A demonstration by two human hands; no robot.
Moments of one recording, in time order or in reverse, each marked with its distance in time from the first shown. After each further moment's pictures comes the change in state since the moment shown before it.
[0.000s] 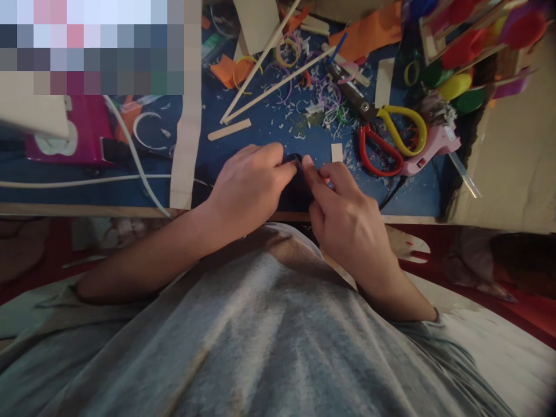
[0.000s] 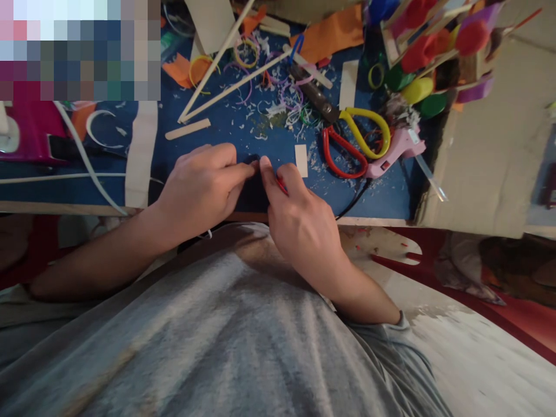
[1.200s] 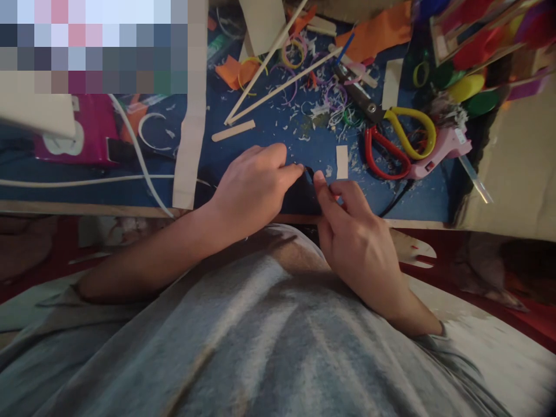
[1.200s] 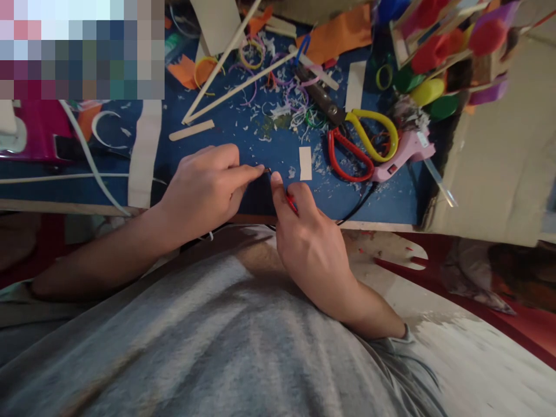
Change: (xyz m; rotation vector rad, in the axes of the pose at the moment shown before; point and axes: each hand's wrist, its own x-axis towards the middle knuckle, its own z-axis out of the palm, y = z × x) left_hand -0.001 -0.002 0.002 -0.022 0.014 0.000; right_hand -0.020 -0.002 0.001 -0.023 0.052 -0.013
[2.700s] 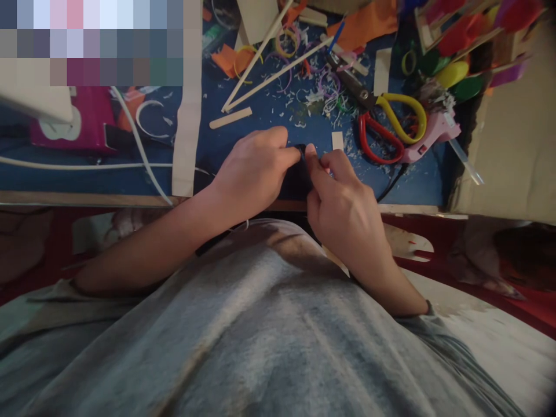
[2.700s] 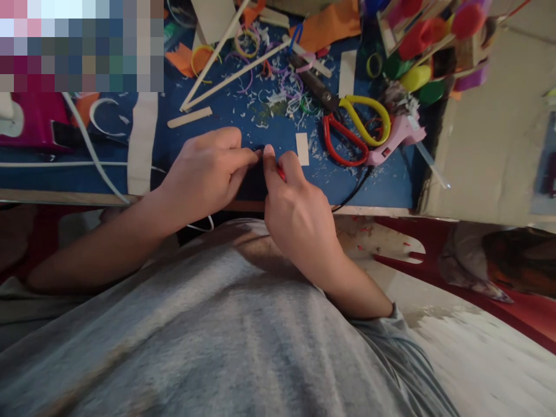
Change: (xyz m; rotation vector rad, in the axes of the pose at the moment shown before) left_hand 0.004 -0.005 0.005 -0.067 0.020 0.053; right_hand 0.017 -0.009 0.010 -0.009 0.021 0.064
